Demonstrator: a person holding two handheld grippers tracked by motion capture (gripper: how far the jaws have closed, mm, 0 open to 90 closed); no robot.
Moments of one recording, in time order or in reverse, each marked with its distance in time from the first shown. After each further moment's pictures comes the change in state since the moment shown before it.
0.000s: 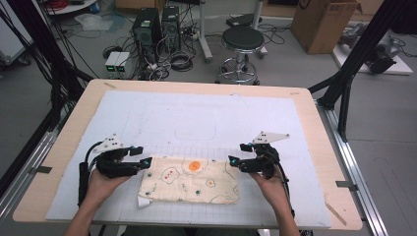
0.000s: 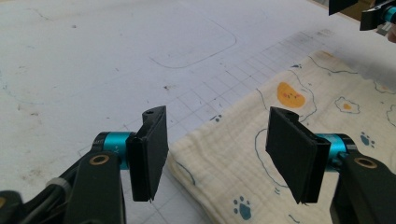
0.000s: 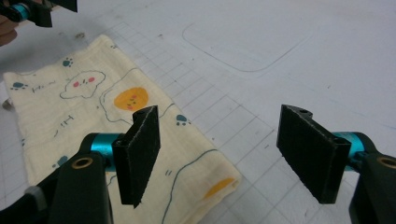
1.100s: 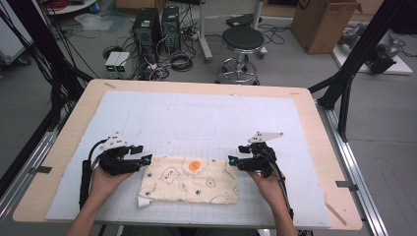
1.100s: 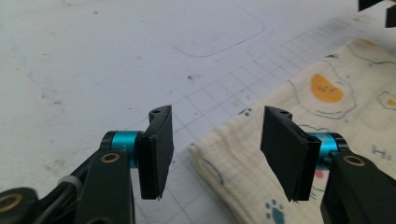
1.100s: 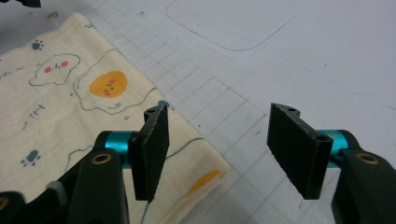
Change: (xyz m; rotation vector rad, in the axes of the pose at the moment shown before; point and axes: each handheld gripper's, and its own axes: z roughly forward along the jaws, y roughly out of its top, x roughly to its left) left arm 0.010 -0.002 0.012 0.046 0.107 -0.015; right arm -0.006 -0.002 0.015 0.078 -0.039 0.015
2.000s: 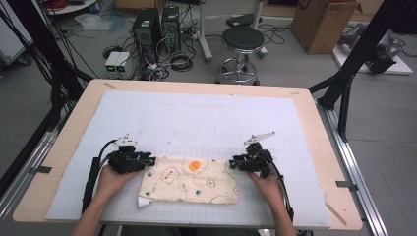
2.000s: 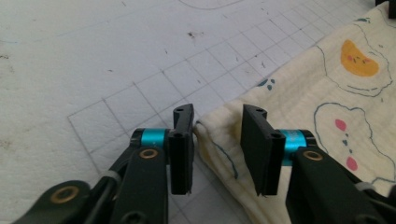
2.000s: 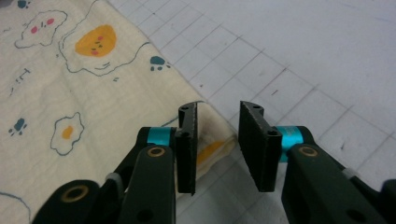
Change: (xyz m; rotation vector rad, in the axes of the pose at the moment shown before) left arm 0.003 -0.010 0.028 0.144 -0.060 -0.037; right arm -0.011 -0.011 0.020 0.156 0.081 0.049
